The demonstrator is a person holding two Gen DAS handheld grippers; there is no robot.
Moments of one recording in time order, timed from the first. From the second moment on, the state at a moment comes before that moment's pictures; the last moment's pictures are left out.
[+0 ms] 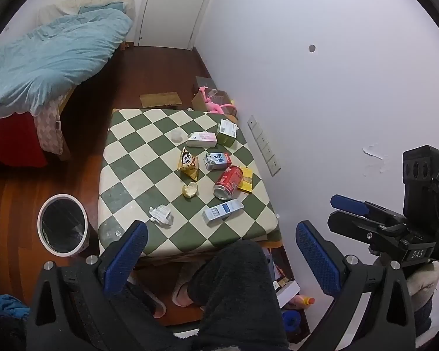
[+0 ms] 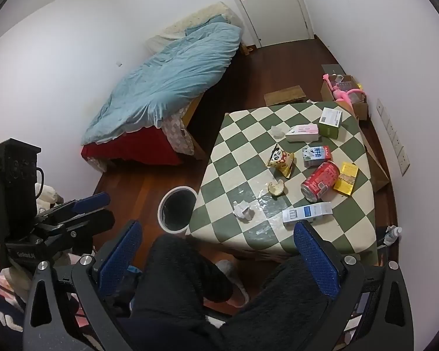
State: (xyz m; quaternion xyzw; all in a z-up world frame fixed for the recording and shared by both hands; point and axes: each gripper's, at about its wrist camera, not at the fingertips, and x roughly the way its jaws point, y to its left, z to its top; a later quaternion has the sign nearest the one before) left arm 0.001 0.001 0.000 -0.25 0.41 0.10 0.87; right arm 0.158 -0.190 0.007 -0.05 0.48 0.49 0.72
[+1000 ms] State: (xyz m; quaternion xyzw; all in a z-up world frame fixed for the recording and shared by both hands) left arm -0.003 0.002 0.004 -0.24 0.40 0.11 0.88; right arm 0.156 -0.187 0.008 -0.04 0.48 0.49 0.72
